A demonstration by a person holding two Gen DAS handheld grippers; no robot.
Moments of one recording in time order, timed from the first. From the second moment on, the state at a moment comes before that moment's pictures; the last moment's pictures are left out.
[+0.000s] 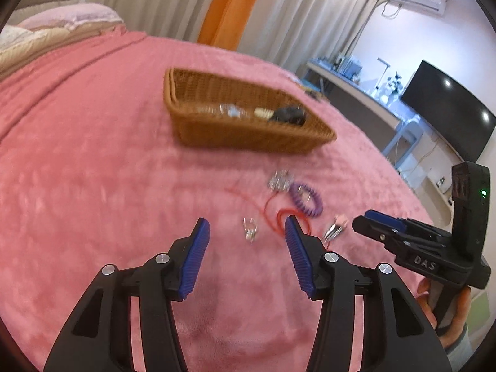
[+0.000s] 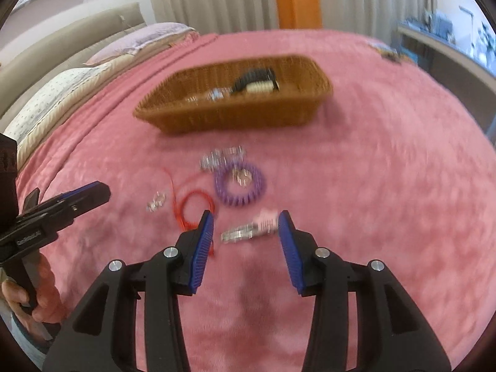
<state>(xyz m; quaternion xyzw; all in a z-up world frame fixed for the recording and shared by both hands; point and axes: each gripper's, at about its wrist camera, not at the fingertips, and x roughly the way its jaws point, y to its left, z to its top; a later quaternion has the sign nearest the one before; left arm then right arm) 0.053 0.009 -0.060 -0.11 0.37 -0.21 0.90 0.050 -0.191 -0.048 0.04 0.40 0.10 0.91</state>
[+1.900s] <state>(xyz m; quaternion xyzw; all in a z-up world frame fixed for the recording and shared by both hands) 0.043 0.001 -0.012 -0.09 0.29 -0.24 0.92 0.046 -0.202 -0.016 0.04 0.33 0.06 0.94</state>
